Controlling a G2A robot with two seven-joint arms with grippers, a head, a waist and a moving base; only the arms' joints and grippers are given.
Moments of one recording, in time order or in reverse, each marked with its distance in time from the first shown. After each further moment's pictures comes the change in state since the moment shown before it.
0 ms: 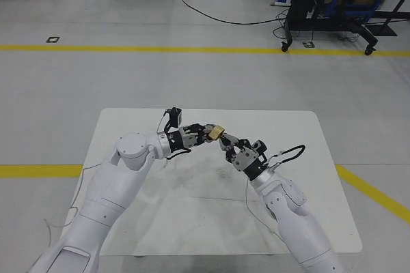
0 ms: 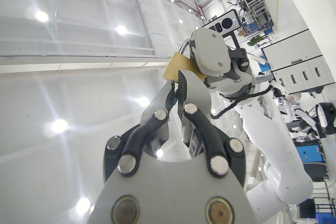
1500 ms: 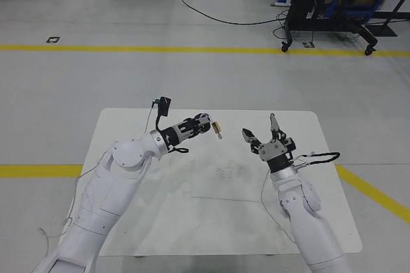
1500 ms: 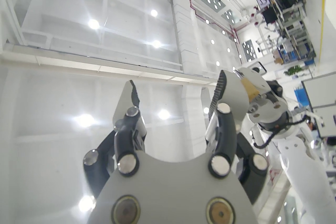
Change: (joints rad) left arm 0.072 0.021 -0.059 -0.137 0.240 -0.175 0.144; right arm -0.083 0.005 0.171 -0.085 -0.056 -0.217 -0.104
